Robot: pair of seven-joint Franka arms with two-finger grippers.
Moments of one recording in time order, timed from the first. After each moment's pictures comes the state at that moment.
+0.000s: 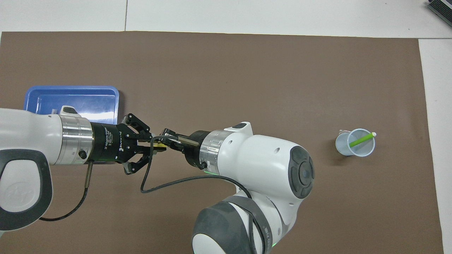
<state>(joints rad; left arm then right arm) -0.03 -0.22 -0.22 -2.11 -0.80 1.95 -1.64 0.66 0.12 0.08 -1.86 0.75 2.57 0.61</state>
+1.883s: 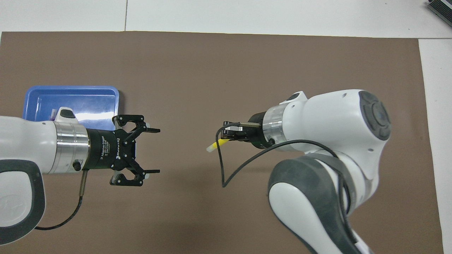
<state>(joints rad) -0.03 -0.27 -0.22 -2.13 -0.80 1.92 -1.46 0.38 0.03 0.07 -1.86 0.56 2.07 0.28</state>
